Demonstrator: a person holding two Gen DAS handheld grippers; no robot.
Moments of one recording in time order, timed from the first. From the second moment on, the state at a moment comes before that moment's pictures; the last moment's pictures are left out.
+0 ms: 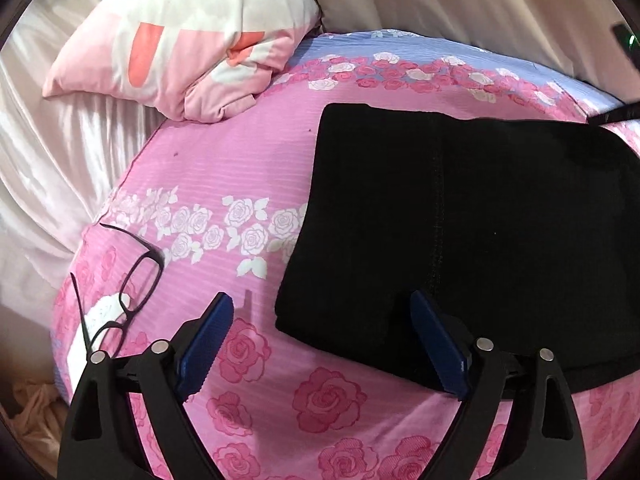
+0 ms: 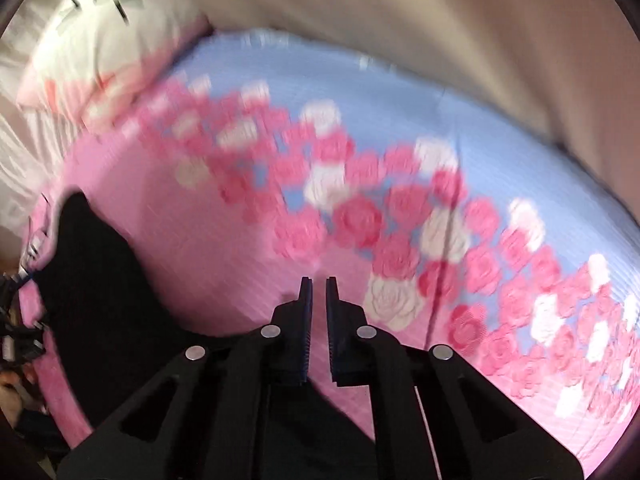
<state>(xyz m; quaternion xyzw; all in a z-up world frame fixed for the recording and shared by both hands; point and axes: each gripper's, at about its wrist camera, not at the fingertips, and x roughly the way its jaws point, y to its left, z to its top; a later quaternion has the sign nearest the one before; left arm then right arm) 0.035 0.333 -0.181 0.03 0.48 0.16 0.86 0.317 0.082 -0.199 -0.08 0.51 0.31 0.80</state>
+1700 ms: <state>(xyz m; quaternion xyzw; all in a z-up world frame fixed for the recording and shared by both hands) 0.058 0.219 -0.081 -0.03 0.47 0.08 0.88 0.136 -0.153 -0.171 0.12 0.49 0.14 0.85</state>
